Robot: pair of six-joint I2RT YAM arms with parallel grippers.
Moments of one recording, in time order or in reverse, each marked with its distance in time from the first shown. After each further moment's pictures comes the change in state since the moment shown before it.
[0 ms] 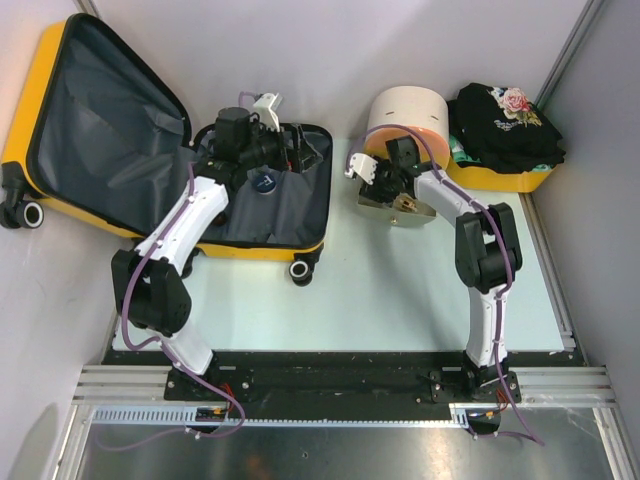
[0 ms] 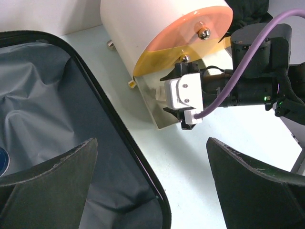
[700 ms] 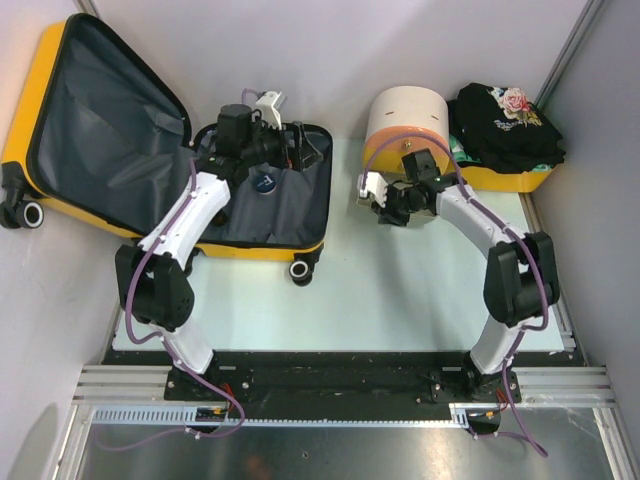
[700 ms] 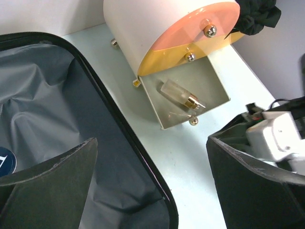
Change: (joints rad) left arm 0.004 0.038 0.050 -0.031 0.001 0.027; right arm -0.002 -0.344 -0.251 -0.210 -0.306 0.016
